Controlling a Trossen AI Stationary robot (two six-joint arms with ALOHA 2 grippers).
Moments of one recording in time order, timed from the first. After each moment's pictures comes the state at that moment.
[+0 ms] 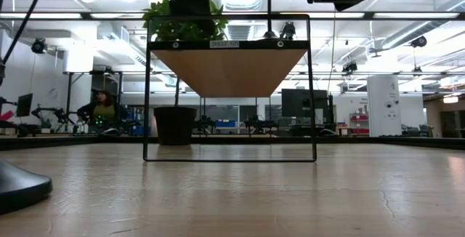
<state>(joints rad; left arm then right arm) 0.09 1.59 1.61 -0.99 -0.19 -0.21 0.49 1.28 0.73 0.07 0.45 -0.01</state>
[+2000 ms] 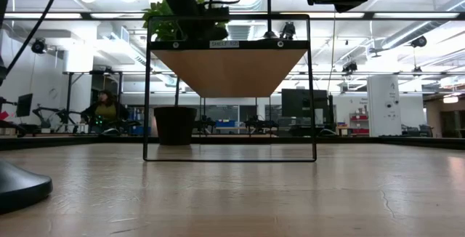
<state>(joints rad) 0.23 1.62 1.37 -0.61 -0.49 -0.03 0.49 1.28 0.72 0.09 0.44 0.00</state>
